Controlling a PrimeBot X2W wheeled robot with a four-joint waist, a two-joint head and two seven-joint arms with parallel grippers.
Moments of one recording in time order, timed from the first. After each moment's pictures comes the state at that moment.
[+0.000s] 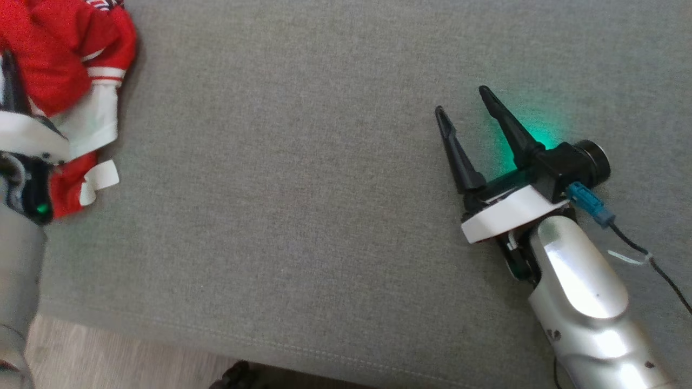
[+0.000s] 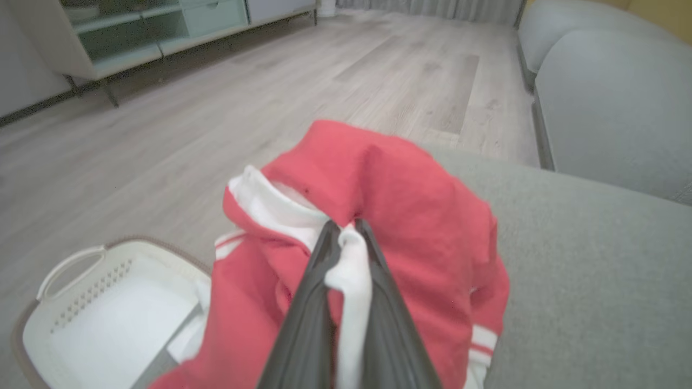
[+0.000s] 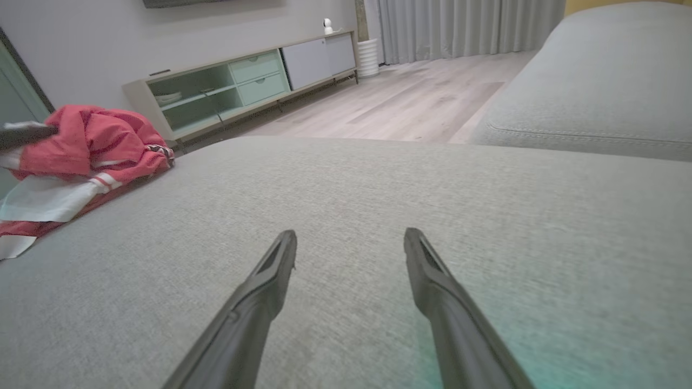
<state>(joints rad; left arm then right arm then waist) -0.91 0.42 -0.34 1.03 -0.77 -0.13 -0.17 -0.48 -0.11 0.34 0.43 0.13 0.13 -0.27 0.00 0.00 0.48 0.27</state>
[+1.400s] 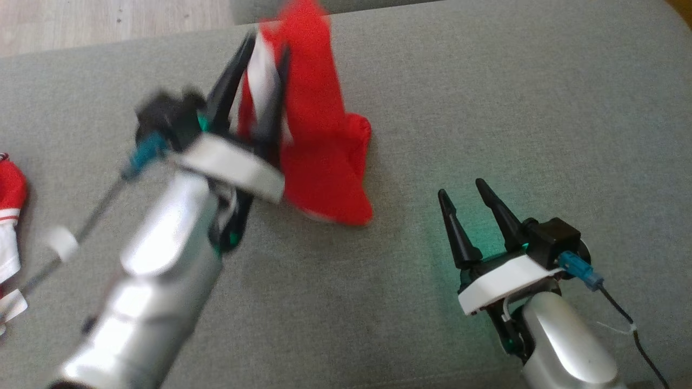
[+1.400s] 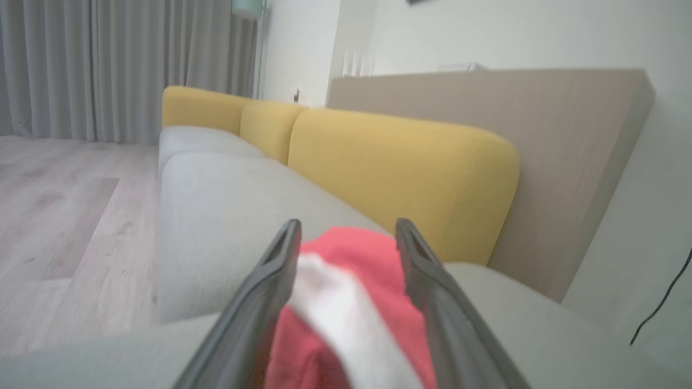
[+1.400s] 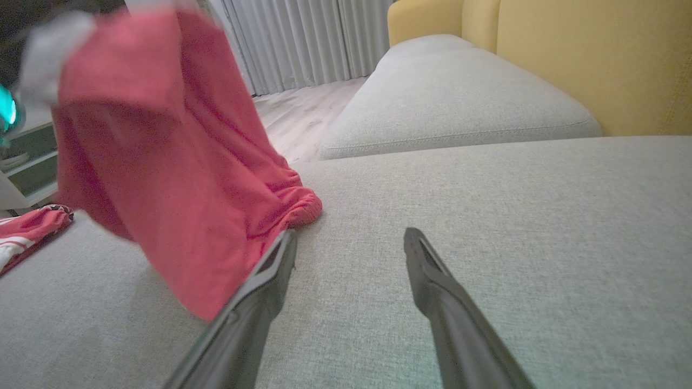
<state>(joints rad) -0.82 0.18 -0.62 0.54 -0.66 -0.13 -0.26 -0.27 -0.07 0.33 0.46 0.26 0.13 -0.26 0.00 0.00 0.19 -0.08</state>
